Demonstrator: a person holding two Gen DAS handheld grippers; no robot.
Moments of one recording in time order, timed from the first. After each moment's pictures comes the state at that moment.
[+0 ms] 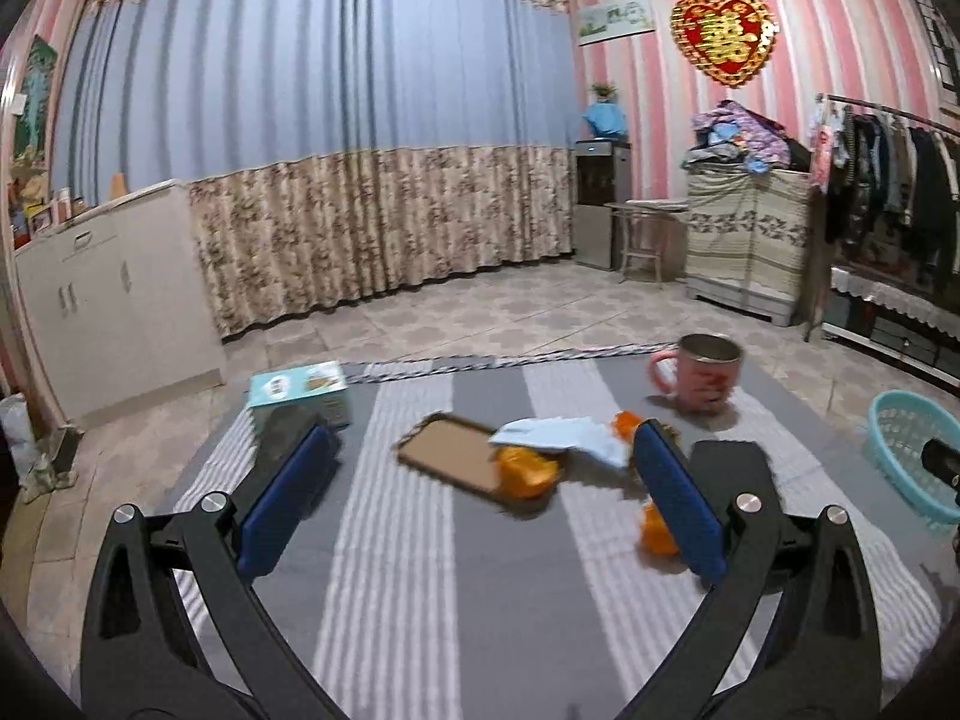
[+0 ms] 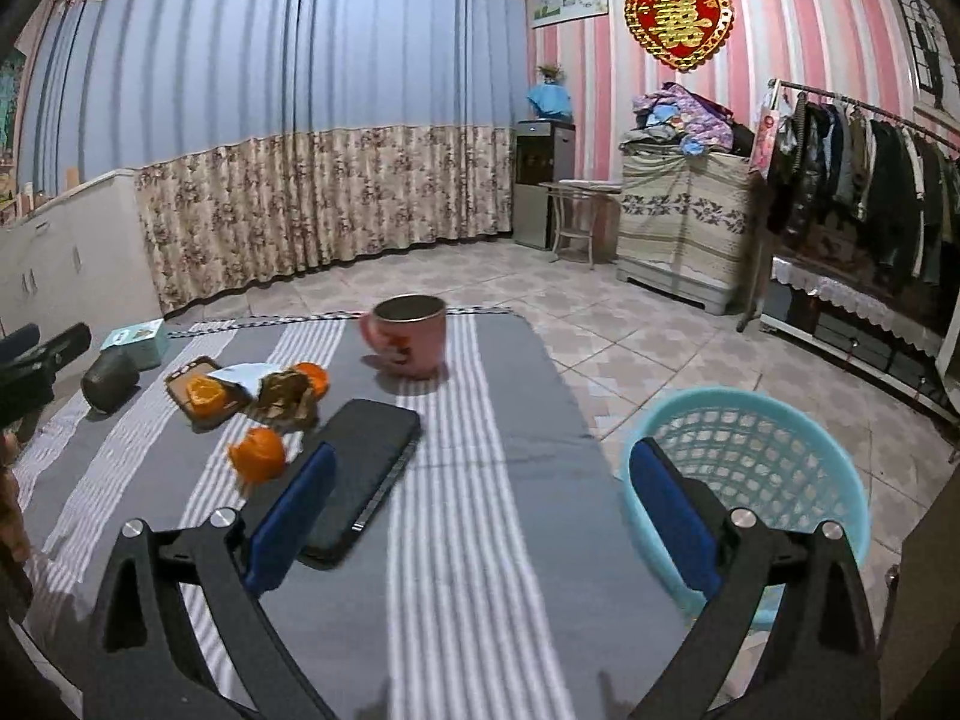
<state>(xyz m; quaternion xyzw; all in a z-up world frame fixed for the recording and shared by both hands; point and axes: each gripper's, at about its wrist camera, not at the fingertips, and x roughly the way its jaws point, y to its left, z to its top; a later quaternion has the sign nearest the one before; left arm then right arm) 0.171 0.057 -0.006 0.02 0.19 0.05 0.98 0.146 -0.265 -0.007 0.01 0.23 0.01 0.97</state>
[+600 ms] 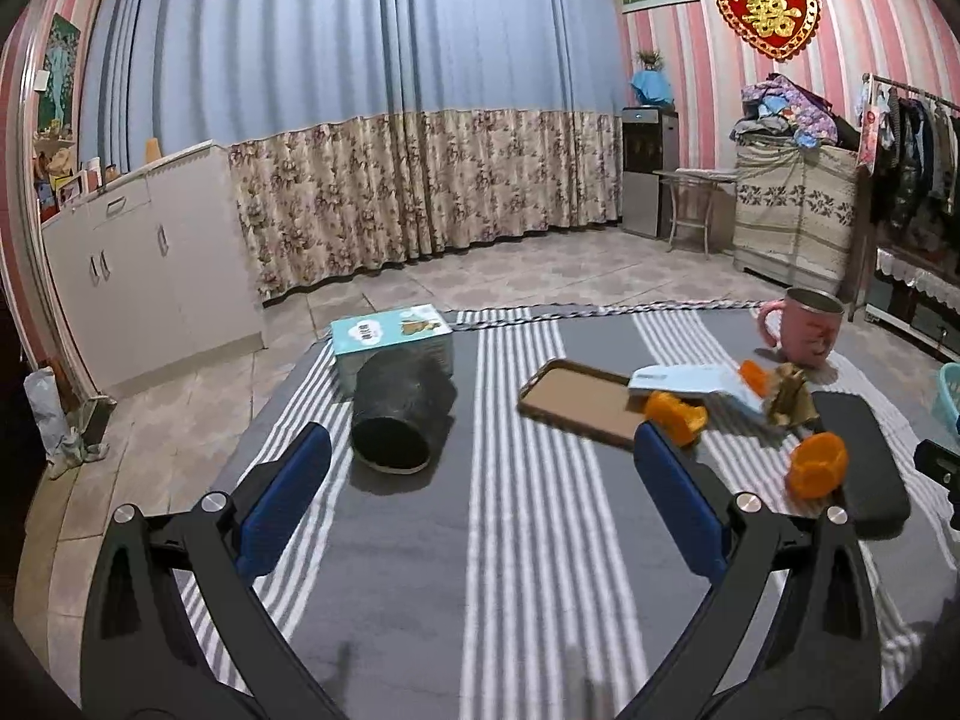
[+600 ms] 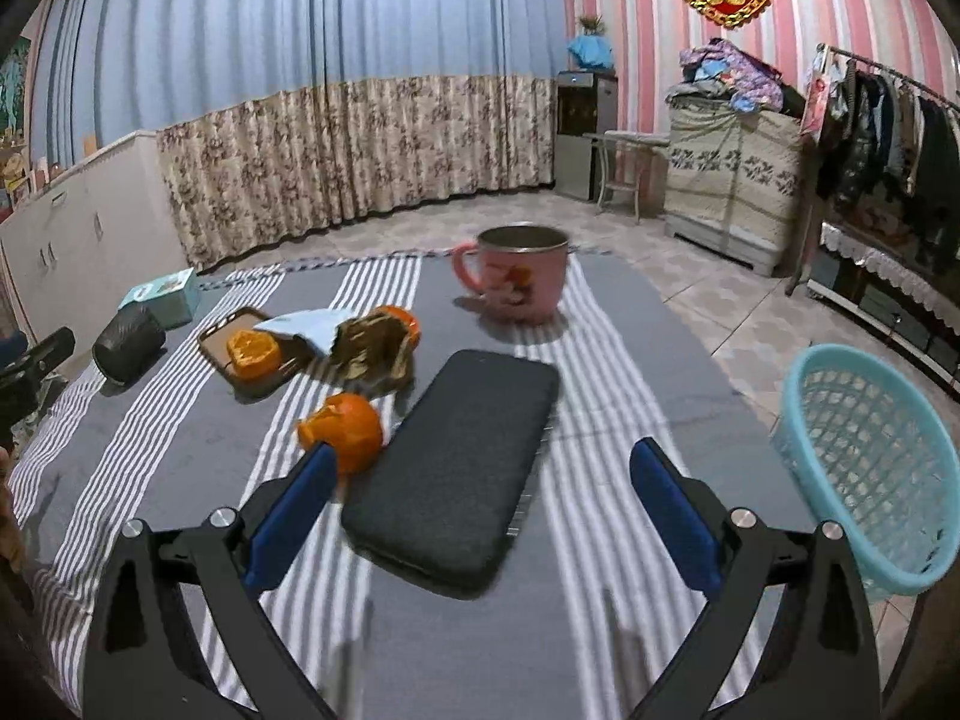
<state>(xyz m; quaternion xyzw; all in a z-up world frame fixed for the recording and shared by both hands) 0.190 0.139 -0.042 0.02 0.23 0.10 0.97 0.195 -0.180 -0.049 0.01 0.30 0.05 0.95</state>
